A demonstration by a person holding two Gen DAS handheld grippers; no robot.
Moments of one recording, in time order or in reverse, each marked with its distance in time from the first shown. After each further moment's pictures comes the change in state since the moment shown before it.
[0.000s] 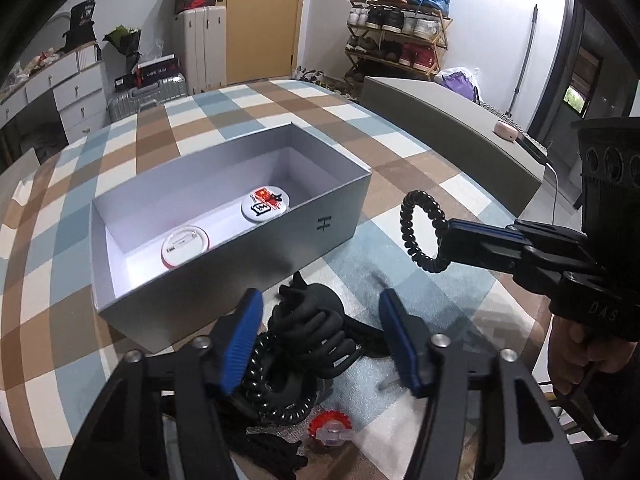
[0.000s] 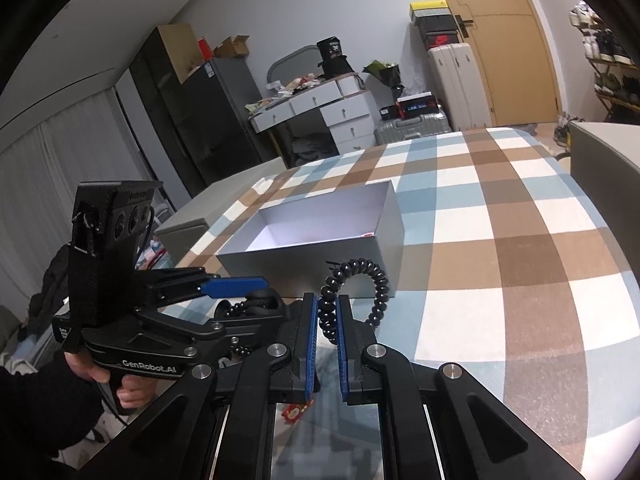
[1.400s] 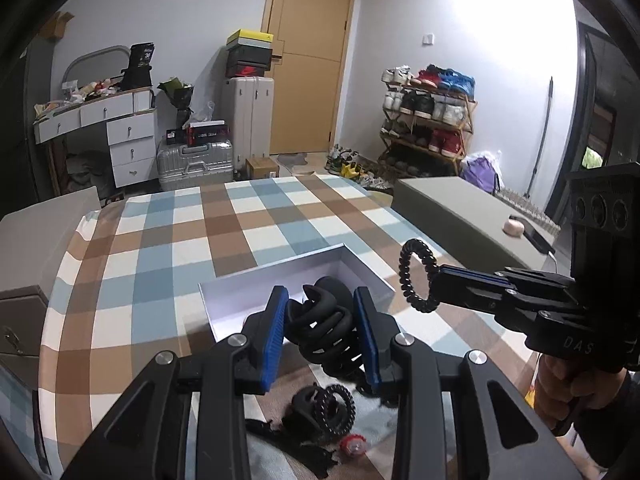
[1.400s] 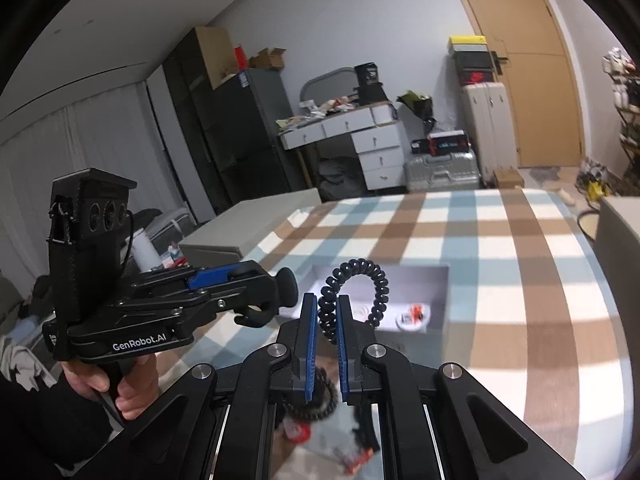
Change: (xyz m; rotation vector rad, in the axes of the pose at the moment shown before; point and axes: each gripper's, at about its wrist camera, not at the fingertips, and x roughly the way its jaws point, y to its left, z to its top) left arm -0.078 0.029 0.024 -0.101 -0.296 0.097; right arm -0.009 0.056 0.056 -0.120 -0.072 0.053
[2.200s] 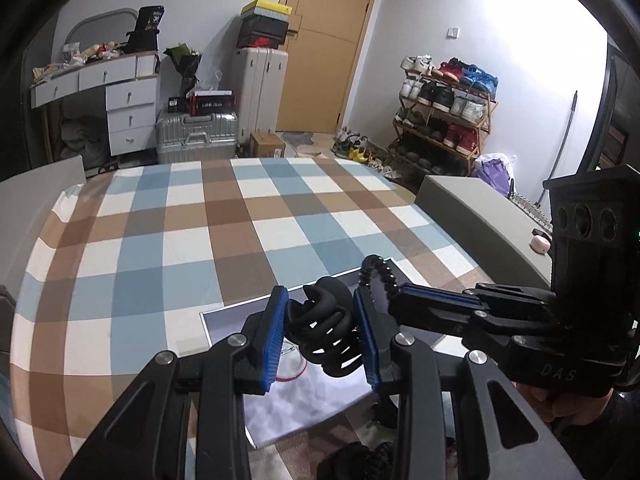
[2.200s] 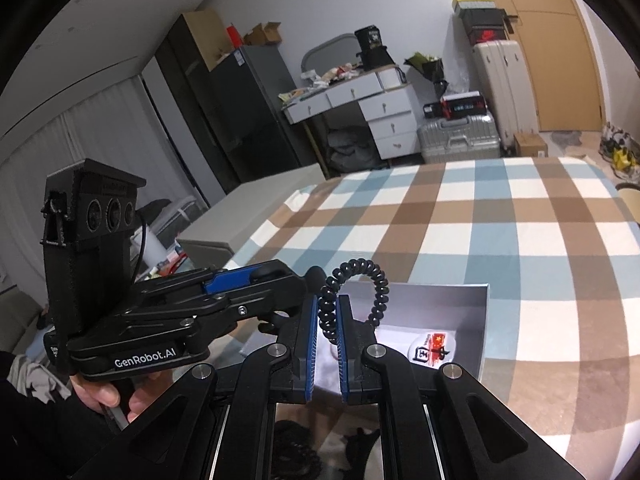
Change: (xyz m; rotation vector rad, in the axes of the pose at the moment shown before) left arm 0.059 0.039 0.012 -0.078 0.082 -0.021; right arm 0.092 -0.037 0.019 0.073 0.124 0.074
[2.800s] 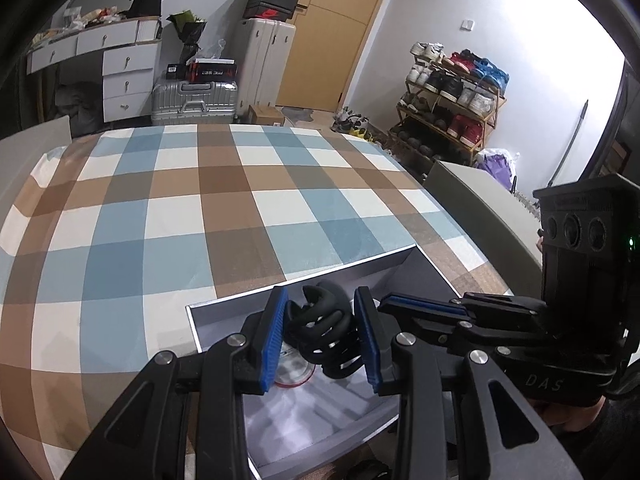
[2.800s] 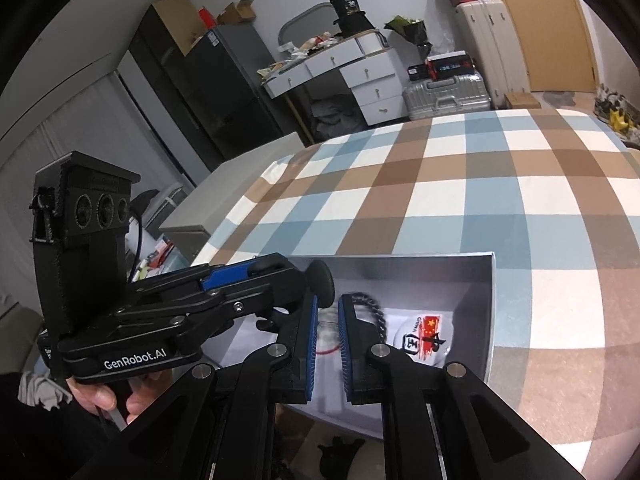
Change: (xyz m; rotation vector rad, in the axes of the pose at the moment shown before) left arm 0.025 0.016 -0.003 -0.082 0.078 -0.047; right arm 0.034 -0.024 -0.006 0.082 0.100 -0.013
